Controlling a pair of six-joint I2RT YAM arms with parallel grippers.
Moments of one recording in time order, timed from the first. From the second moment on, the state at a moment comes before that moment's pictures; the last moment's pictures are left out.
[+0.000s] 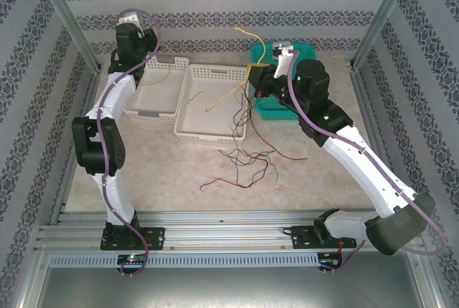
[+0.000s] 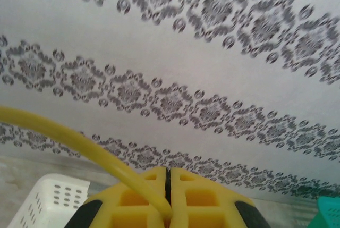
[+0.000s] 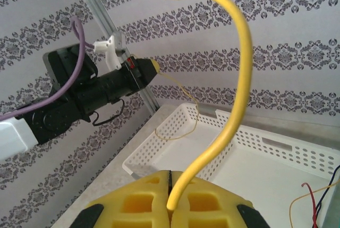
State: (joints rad) left arm 0.02 1.97 1.75 0.01 0.04 -0.36; right arm 0.51 1.27 1.32 -0.15 -0.22 0.39
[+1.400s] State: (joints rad) left arm 0.02 1.20 1.17 -0.11 -0.05 -0.65; right arm 0.62 2.46 2.70 -0.48 -0.15 0.30
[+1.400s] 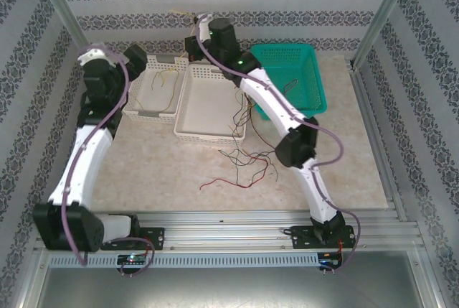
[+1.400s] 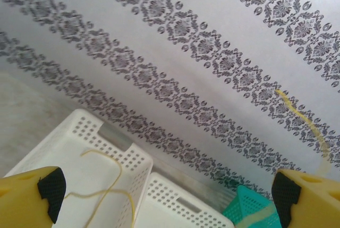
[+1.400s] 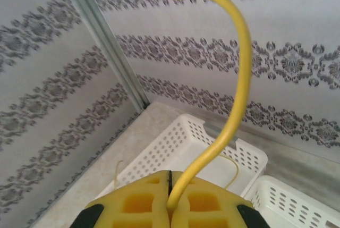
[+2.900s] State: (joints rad) left arm 0.02 0.83 0.83 -0.34 -0.11 -0.66; right arm 0.76 2.73 2.79 -0.73 -0.06 0.15
